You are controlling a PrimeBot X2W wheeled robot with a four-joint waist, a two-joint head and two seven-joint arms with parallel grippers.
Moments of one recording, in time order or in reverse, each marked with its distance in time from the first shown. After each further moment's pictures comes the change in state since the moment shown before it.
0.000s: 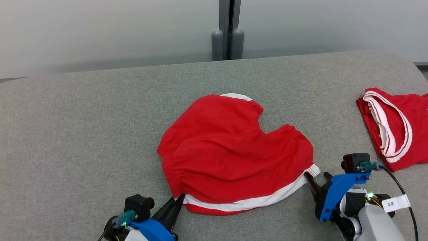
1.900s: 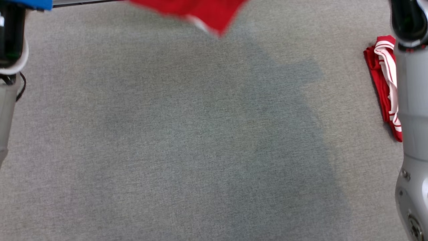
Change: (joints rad) left arm -0.768 0.223 0.434 -0.398 -0.034 0.104 0.169; right arm -0.839 -0.094 0.134 -0.276 0.096 0.001 -0.221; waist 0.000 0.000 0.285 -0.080
